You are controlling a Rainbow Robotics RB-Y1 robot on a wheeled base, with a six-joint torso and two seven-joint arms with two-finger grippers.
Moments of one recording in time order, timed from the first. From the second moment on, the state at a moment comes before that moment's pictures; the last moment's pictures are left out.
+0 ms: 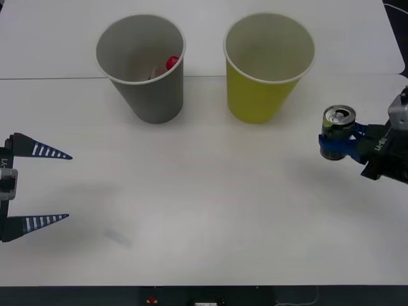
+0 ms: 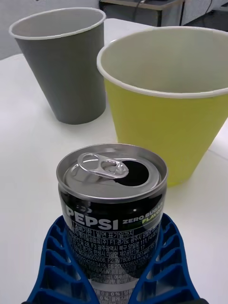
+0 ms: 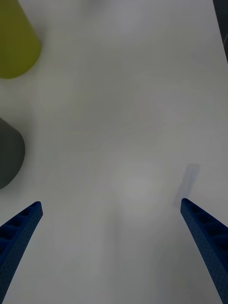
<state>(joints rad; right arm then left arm) 0.12 -0.79 -0.20 -1.97 1.41 -0.87 -0.52 0.26 1.13 0.26 -2.01 -1.31 -1.13 -0.09</state>
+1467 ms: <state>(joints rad) -0.67 -0.80 -0.12 -1.84 1.95 -1.38 -1.36 0.26 1.13 0.26 -2.01 -1.31 -1.13 -0.09</state>
